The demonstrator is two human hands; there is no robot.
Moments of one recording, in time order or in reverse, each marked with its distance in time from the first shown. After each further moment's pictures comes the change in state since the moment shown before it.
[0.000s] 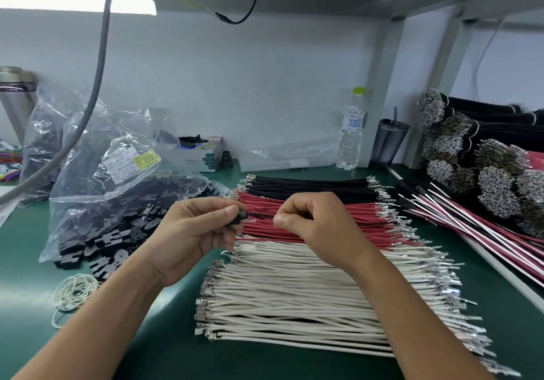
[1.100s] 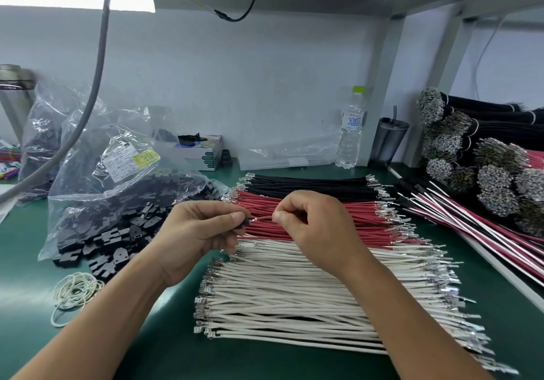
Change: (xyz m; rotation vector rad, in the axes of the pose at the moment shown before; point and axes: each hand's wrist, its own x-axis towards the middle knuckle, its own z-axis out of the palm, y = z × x) left_hand -0.002 -0.002 0.012 0.114 0.107 -0.034; right_hand -0.004 0.001 0.010 -0.232 0.144 -0.063
